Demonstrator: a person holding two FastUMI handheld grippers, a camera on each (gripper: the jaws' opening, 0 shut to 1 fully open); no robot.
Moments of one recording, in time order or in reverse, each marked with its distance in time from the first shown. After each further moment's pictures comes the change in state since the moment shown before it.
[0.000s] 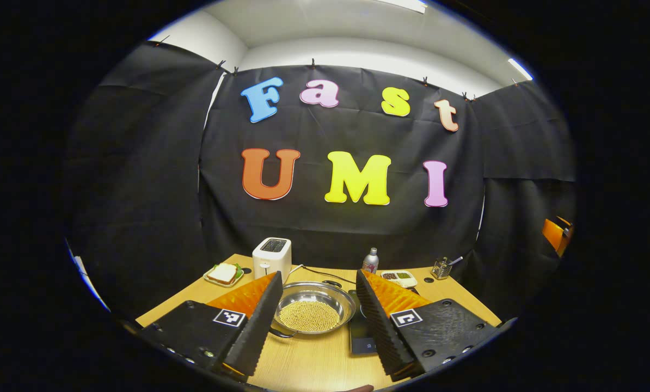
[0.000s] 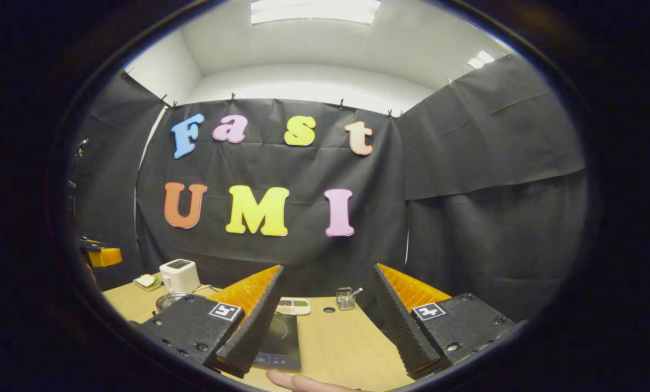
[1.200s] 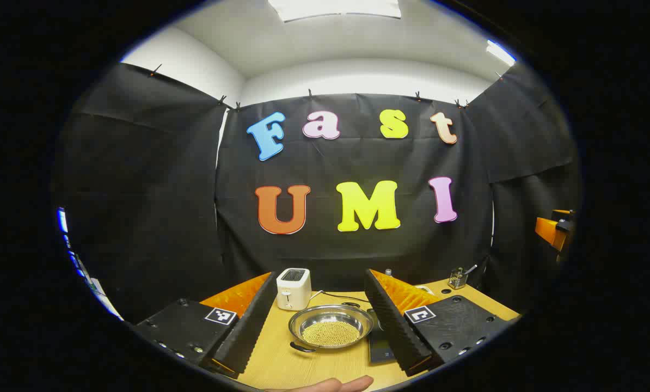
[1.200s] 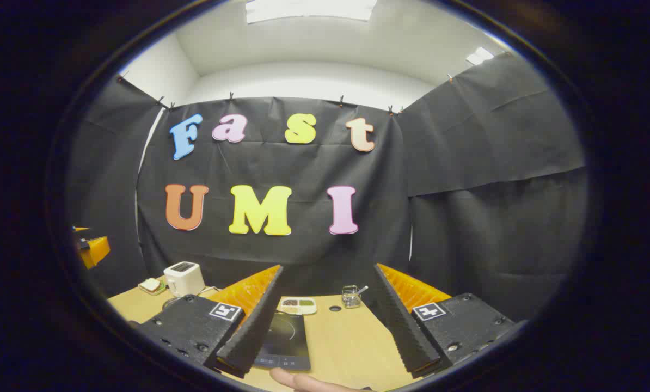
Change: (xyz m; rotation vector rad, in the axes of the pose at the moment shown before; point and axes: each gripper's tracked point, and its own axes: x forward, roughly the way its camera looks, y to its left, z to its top) left arm -0.050 0.001 0.054 0.104 -0.187 0.075; right arm 0.004 0.010 0.006 0.017 0.018 -0.002
